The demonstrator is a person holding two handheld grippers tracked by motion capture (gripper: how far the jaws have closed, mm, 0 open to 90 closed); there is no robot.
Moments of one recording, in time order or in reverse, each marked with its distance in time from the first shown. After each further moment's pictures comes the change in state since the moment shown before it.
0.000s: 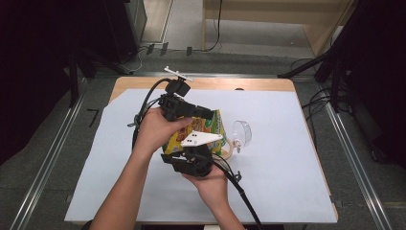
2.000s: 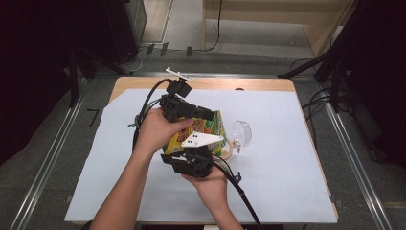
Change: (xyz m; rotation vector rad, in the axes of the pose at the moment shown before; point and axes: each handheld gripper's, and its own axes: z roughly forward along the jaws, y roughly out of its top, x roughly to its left) left arm -0.003 -0.001 0.001 0.000 0.006 0.021; right arm 0.002 -0.002 -0.001 -0.020 -0.003 0.009
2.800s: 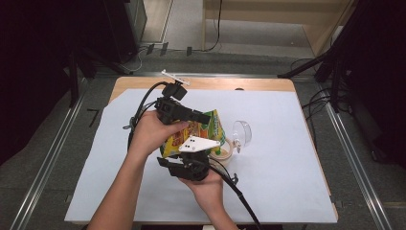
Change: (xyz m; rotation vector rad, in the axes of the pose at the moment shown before) left arm 0.006 -0.010 -0.006 0.044 -0.010 -0.025; right arm 0.003 -0.012 0.011 -0.038 0.009 -0.021
